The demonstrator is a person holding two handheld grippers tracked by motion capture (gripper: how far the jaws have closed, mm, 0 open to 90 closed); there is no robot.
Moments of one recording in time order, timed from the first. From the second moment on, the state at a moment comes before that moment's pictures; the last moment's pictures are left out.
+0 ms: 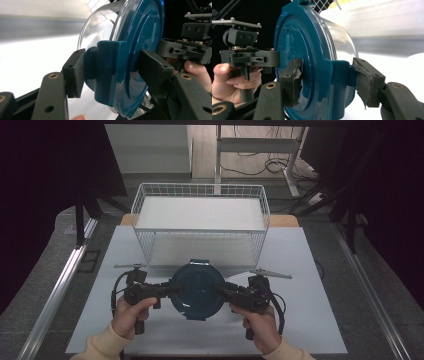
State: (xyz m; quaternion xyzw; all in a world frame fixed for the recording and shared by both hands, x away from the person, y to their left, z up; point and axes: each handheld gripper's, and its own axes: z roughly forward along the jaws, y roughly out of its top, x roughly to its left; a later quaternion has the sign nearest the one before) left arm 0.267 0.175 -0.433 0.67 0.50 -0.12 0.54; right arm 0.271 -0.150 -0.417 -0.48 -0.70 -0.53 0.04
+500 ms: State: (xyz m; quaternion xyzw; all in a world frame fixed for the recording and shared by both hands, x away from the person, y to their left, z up) left arm 0.283 0.181 -0.397 0.66 0.49 -0.10 0.56; right arm 0.291 -0.144 -0.378 -0.46 -0.70 -0.54 0.03
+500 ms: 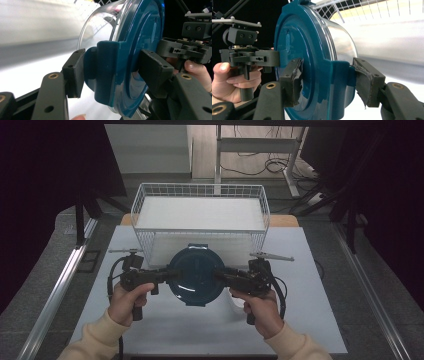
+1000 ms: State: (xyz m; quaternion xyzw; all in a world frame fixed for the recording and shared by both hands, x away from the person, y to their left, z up) left arm 0.306 0.180 -0.365 0.66 0.48 -0.09 0.57; right arm 0.317 -0.143 -0.341 -0.44 -0.71 -0.54 0.02
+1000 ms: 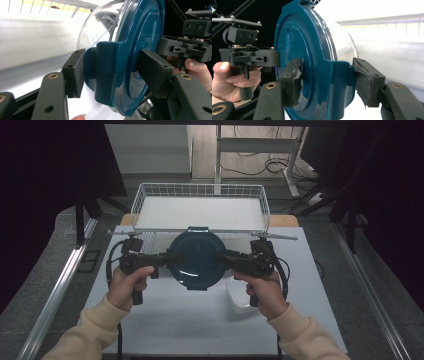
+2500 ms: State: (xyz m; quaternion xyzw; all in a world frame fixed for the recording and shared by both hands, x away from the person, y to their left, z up) left arm 0.382 0.182 -0.308 0.67 0.47 -0.07 0.57; right arm 0.391 -0.143 -0.291 -0.43 -0.71 -0.56 0.01
